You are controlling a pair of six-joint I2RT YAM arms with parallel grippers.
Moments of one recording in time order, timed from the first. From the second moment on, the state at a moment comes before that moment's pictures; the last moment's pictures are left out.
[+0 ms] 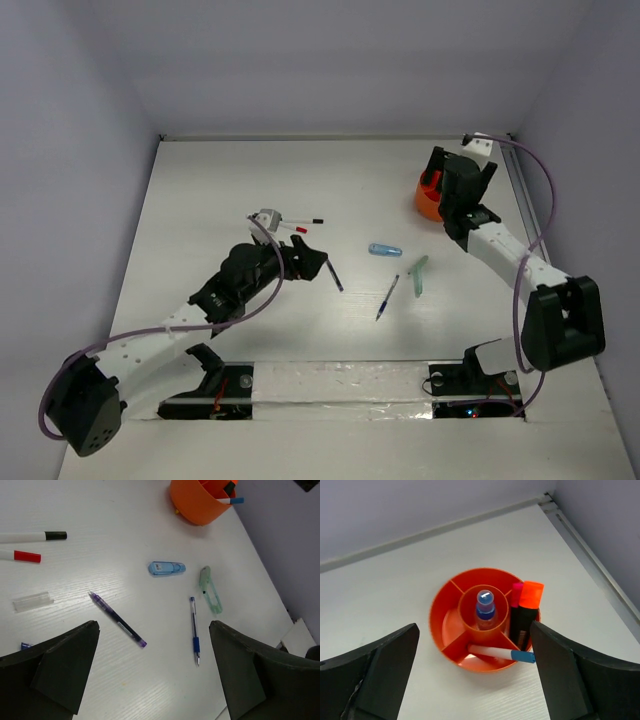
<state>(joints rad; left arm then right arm) -0.72 0.87 0.41 0.26 0.00 -0.60 0.27 1.44 0.97 0.20 0.63 0.21</state>
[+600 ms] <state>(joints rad) -0.72 1.36 0.91 -0.14 -0.27 -0.36 0.27 1.09 0.74 0.05 0.04 0.45</state>
